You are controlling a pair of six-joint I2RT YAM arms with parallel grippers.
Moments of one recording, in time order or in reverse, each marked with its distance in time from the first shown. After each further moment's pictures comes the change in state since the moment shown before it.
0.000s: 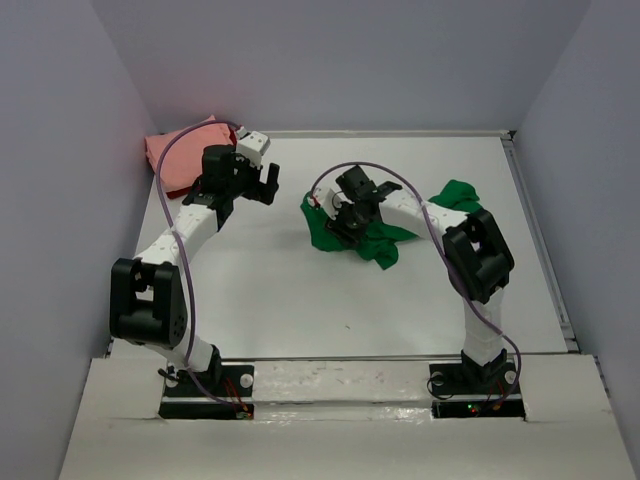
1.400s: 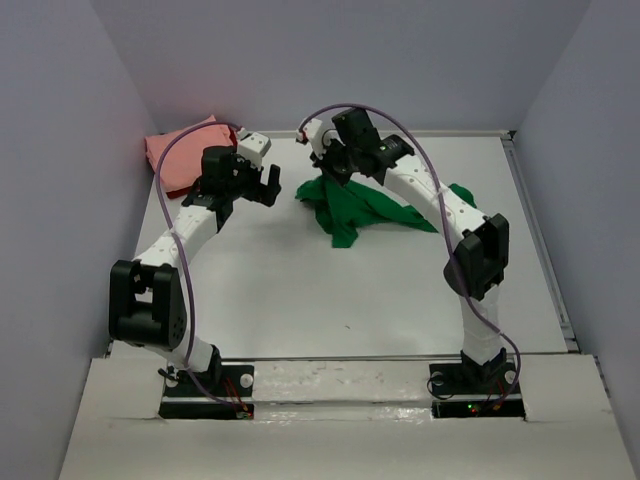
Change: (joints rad) left arm 0.000 -0.011 -0.011 0.000 0.044 -0.011; right arm 0.000 0.046 0.491 -0.143 0.012 0.043
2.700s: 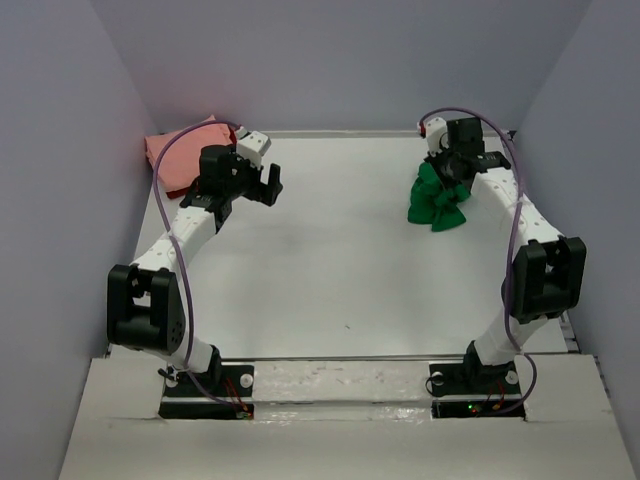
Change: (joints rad) left arm 0.000 -0.024 0.000 -0.001 0.035 -0.011; right arm -0.478 -0.351 -0.478 0.157 0.346 -0.013
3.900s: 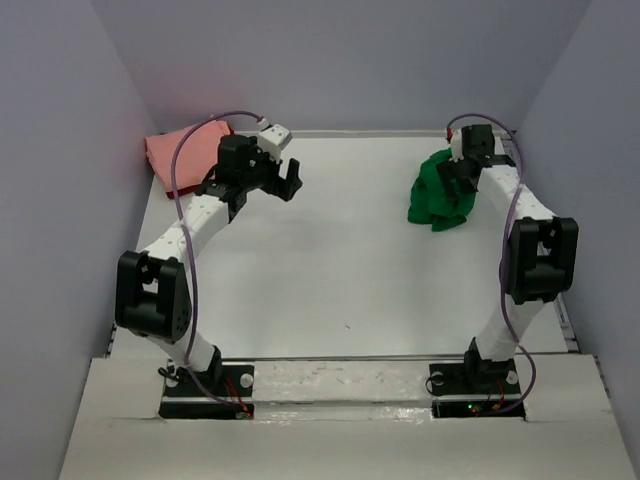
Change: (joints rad) left arm -0.067 0.047 0.076 -0.037 0.042 -0.012; right arm -0.120 0.134 -0.111 0.070 0.203 0.083
